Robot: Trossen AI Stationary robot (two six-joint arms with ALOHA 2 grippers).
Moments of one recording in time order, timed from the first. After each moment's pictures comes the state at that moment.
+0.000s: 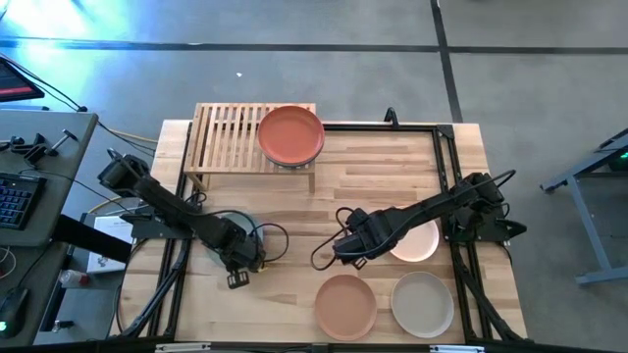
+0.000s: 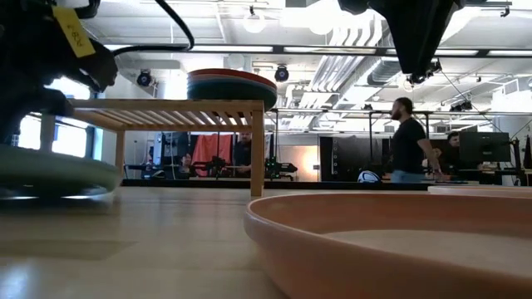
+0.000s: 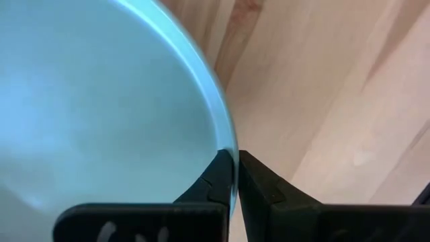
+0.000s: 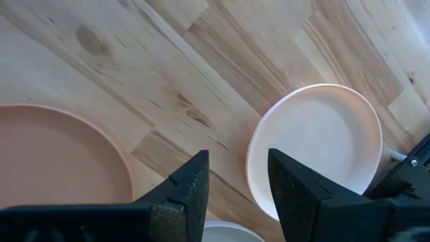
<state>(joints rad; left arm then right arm) -0.49 1.50 0.88 -0.84 0.14 -0.80 0.37 1.87 1.72 -1.51 0.16 1.17</state>
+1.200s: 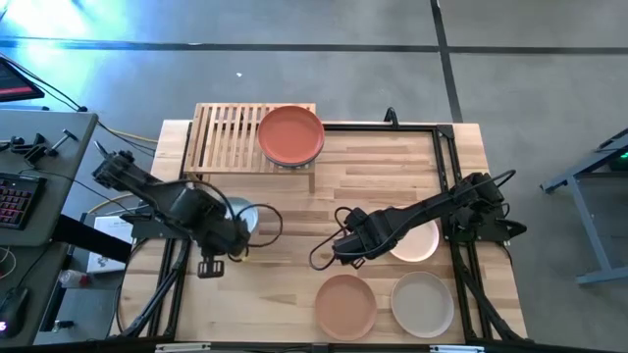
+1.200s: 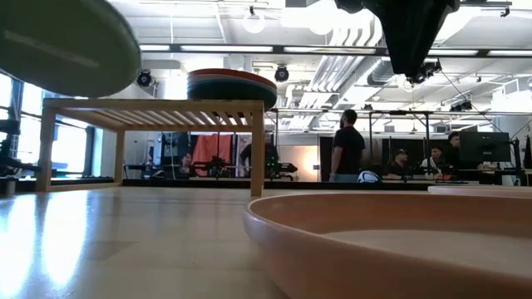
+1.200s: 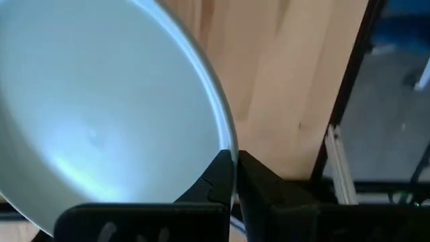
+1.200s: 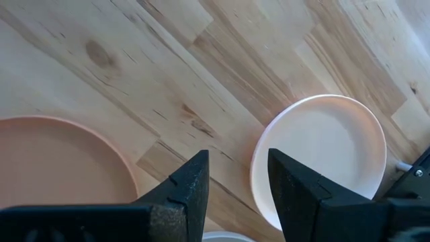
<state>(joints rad) -0.48 1.43 1.52 -1.57 0.11 -0.61 0.37 1.87 1.72 -1.49 0.19 1.17</state>
